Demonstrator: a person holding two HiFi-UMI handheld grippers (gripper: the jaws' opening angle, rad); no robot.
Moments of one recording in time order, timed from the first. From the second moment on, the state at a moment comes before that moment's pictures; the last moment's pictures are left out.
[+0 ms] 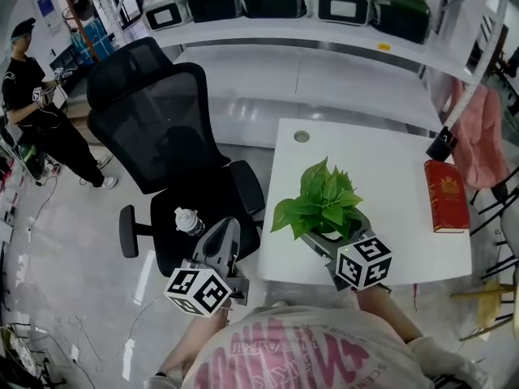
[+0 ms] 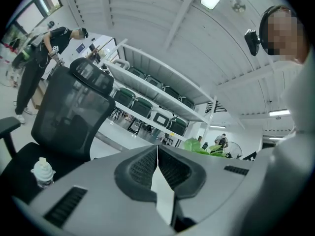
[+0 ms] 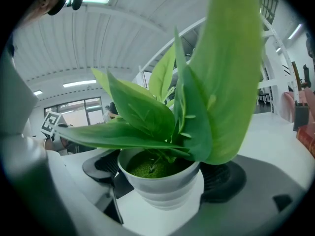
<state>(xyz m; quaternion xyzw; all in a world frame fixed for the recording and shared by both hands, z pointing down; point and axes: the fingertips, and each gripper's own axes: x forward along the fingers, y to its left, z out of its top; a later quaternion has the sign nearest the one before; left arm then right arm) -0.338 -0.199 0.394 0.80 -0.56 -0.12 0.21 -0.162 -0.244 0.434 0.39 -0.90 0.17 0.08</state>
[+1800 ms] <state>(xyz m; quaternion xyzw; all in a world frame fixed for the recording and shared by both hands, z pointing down) -0.342 -0.196 0.450 0.71 -0.64 -0.10 0.28 -0.178 -0.303 0.523 0.30 -0.90 0.25 0.19</state>
